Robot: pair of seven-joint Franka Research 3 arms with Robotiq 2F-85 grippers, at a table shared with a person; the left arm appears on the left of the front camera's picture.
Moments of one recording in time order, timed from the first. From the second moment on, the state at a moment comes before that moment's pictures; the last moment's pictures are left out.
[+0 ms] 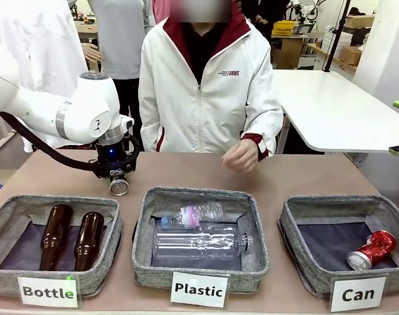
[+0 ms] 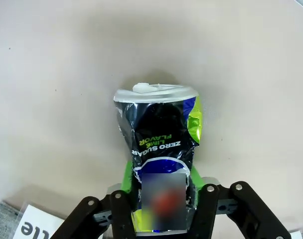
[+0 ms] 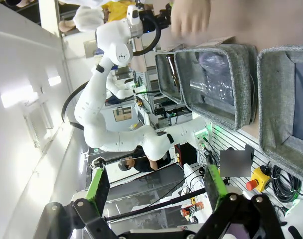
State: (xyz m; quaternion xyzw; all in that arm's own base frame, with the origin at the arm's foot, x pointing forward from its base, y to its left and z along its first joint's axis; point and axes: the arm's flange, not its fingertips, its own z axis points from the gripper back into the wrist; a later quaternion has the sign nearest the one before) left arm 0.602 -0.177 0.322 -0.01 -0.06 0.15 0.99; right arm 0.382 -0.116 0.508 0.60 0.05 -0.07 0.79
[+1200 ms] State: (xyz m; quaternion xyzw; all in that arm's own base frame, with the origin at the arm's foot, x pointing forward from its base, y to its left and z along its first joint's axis) left arm 0.383 -0.059 0.510 -0.22 -0.07 -0.16 0.96; right arm 0.381 -0.116 0.509 0.60 0.05 -0.07 0.79
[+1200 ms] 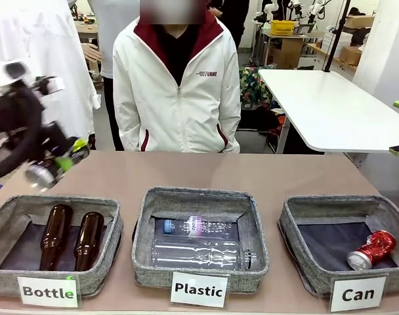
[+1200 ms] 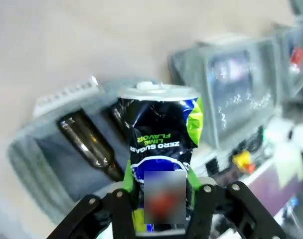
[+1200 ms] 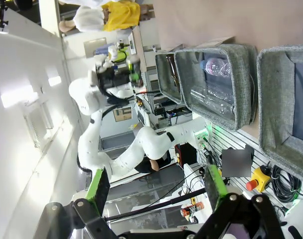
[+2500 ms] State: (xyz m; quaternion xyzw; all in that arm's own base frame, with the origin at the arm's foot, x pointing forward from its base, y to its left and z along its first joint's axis) left arm 0.273 -0.257 0.577 -0.18 -0.30 -0.49 0.80; right arm 0.316 -0.141 0.597 0.42 0.06 -0.05 0.91
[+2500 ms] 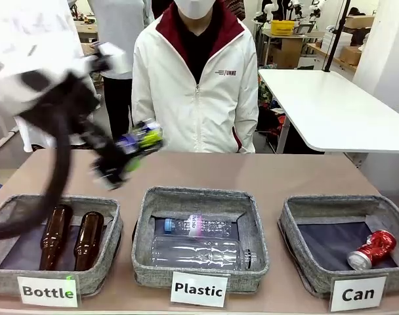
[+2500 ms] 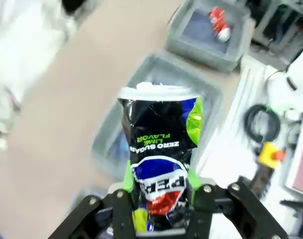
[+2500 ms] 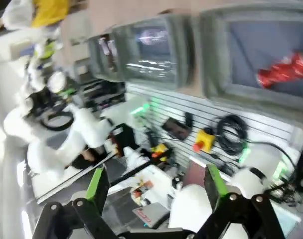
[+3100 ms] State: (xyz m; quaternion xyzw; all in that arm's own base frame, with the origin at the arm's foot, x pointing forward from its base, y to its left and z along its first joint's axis) left arm 0.350 -0.529 0.544 -0.28 -0.28 -0.69 0.61; right arm 0.216 -0.258 0.623 0.39 -0.14 -0.12 0.90
